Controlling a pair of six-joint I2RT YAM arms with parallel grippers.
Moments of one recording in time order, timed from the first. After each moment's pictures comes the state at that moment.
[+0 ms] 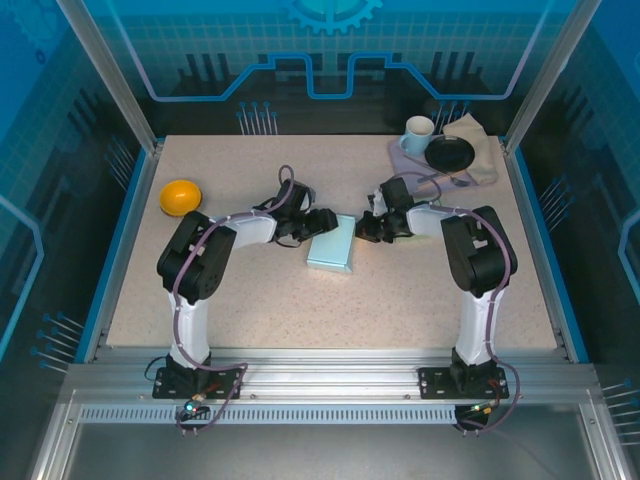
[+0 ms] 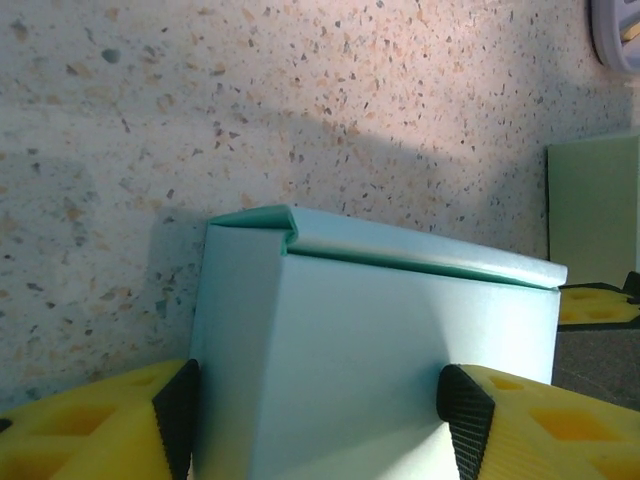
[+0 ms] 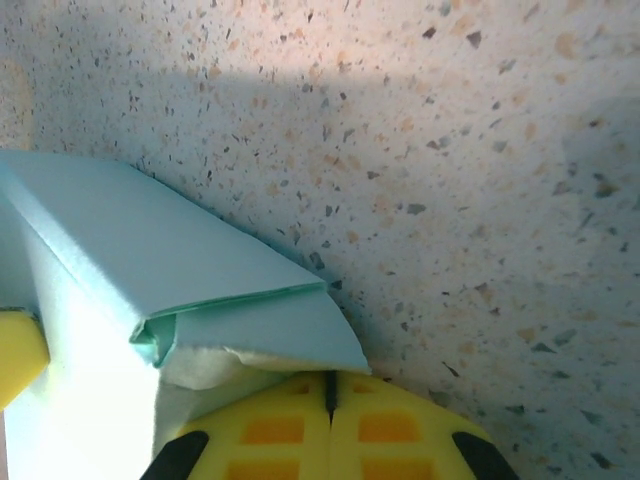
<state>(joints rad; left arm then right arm) -0.45 2.02 1.22 -0.05 0.37 -0.76 0.33 2.01 1.20 -0.23 -0.50 0.52</state>
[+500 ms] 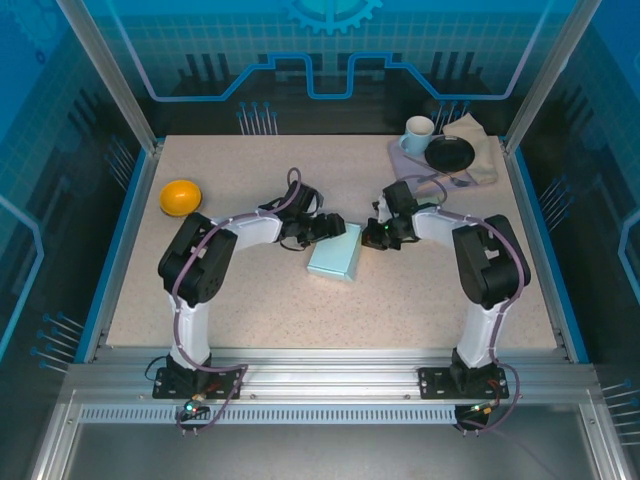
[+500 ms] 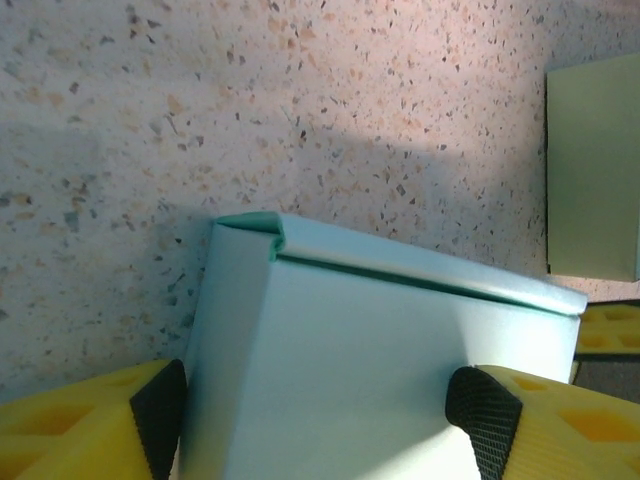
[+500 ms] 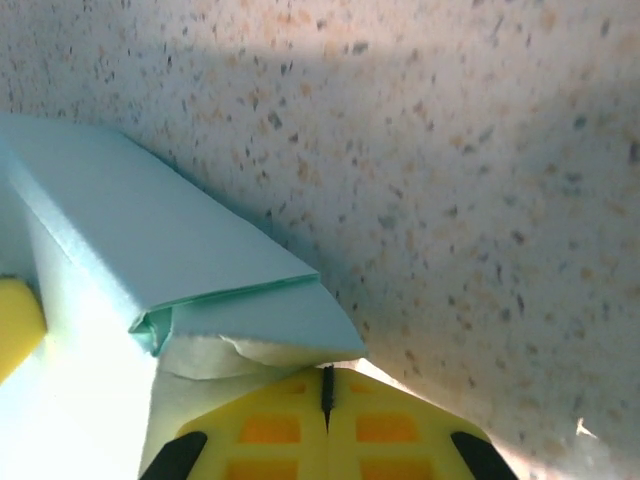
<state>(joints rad) -0.48 2.01 1.25 -0.17 0.36 -0.74 0.33 1.88 1.11 -0.37 -0.42 0.48</state>
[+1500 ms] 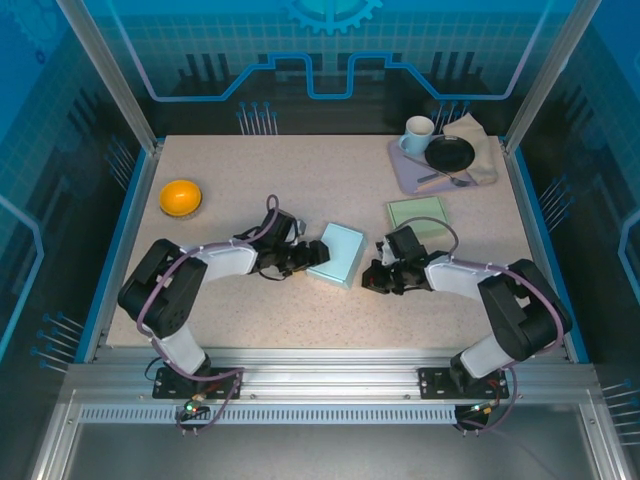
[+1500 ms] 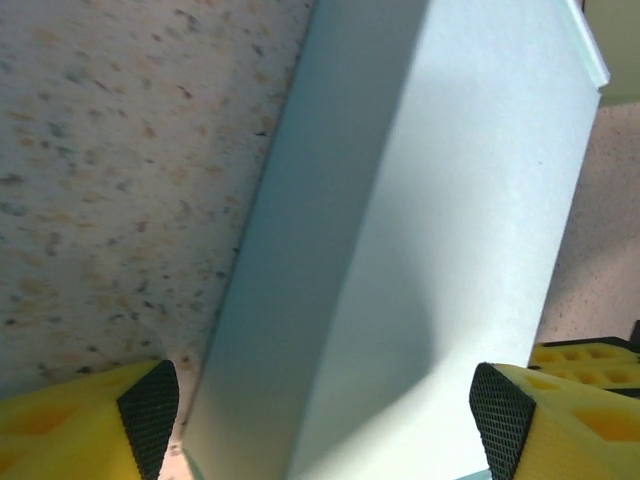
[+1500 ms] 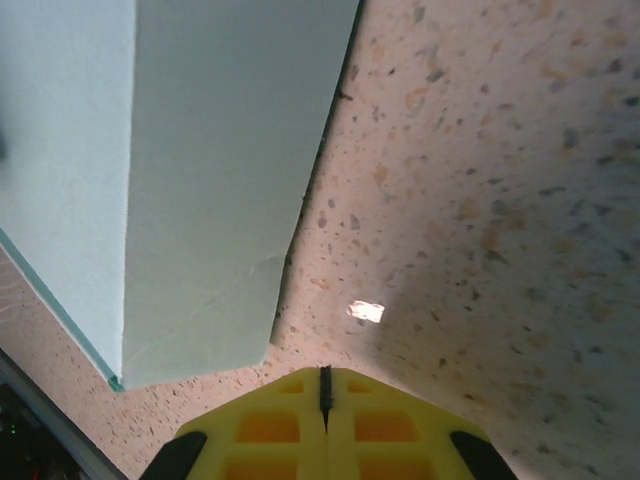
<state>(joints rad) -0.49 1.71 0.85 -0.07 0.42 -0.78 0.48 1.54 0.64 -0.16 -0.45 0.72</state>
